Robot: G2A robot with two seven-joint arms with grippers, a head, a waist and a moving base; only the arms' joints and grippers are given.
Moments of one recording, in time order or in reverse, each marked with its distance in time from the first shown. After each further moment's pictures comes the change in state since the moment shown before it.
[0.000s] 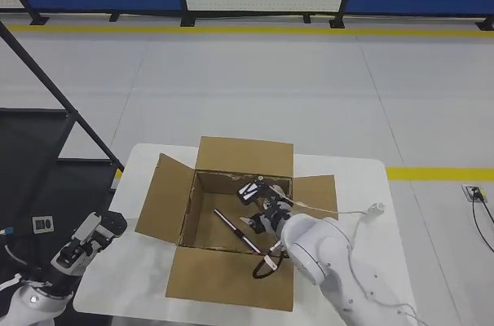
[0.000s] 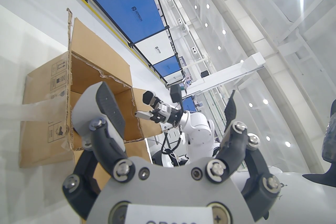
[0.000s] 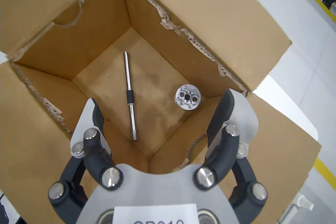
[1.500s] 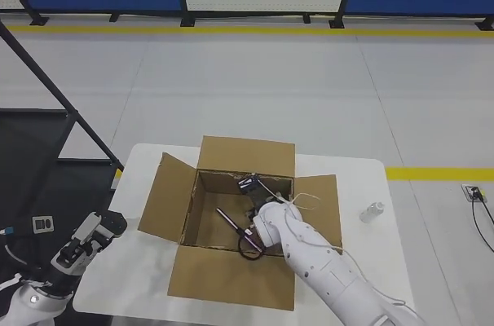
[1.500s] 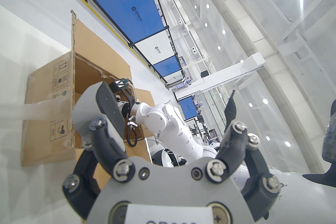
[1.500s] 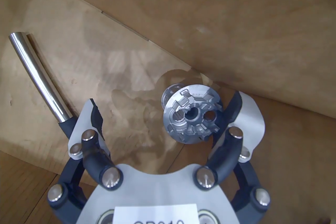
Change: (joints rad) left arm 0.000 0.000 0.000 0.000 0.000 0.000 0.000; right arm 0.300 -0.234 -0.182 0.851 0.108 0.237 -0.182
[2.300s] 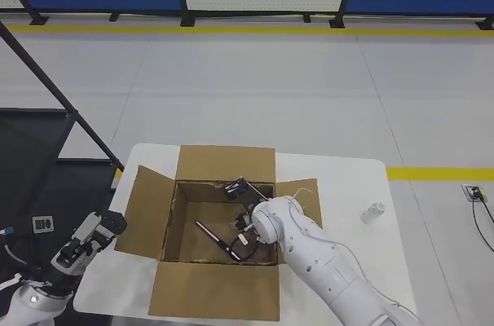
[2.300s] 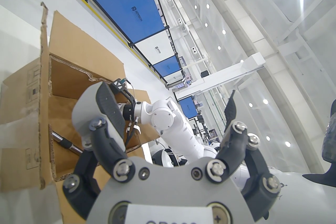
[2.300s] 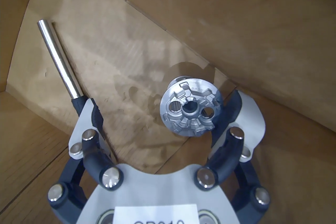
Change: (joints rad) left arm 0.000 0.000 0.000 0.000 0.000 0.000 0.000; right arm -0.011 -0.010 0.076 -0.047 0.139 -0.243 0.102
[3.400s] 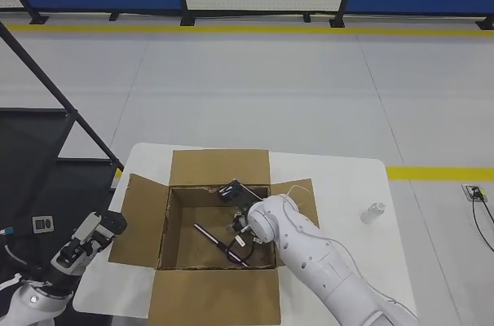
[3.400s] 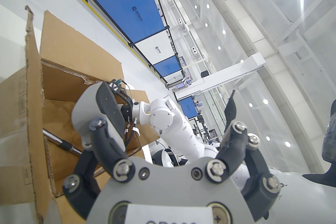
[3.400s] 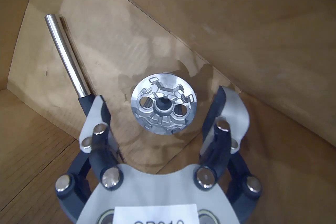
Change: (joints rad) left arm 0.000 0.000 0.000 0.000 0.000 0.000 0.000; right arm 0.039 -0.037 -0.021 0.075 -0.020 -0.032 -0.014
